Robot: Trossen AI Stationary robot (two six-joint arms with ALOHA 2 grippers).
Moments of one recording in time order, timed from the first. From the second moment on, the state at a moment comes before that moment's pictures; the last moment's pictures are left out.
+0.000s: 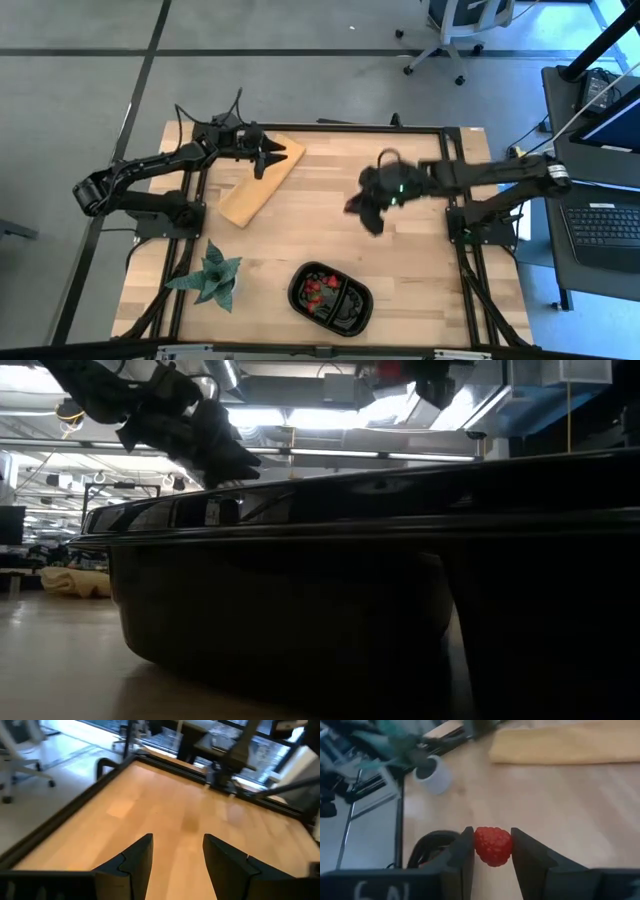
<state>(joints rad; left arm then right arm) 0.73 1.13 0.57 0.23 0.54 -0.10 0.06 1.32 1.20 -0.49 -0.02 0.50</state>
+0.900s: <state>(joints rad) 0.20 1.13 0.57 0.29 0.19 -0.17 0.47 1.80 1.20 -0.25 0.14 0.57</state>
